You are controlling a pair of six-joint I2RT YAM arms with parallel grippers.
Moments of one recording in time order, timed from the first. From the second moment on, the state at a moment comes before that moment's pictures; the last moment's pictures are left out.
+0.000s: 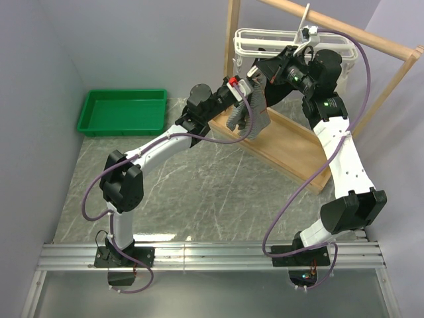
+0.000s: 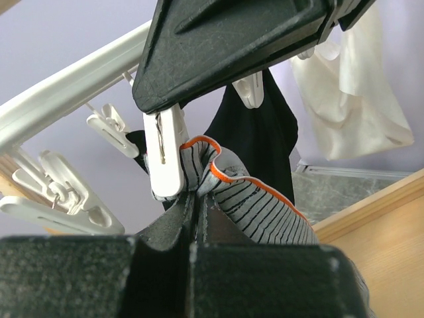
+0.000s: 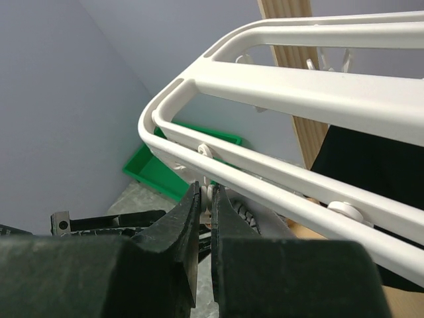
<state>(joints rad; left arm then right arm) -0.71 1.93 1.72 0.56 0.27 0.44 0.16 1.54 1.75 -0.16 -0.49 0.43</state>
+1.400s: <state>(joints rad) -0.68 1.95 1.76 0.57 0.28 0.56 0.16 1.60 1.82 -0.21 -0.53 0.42</state>
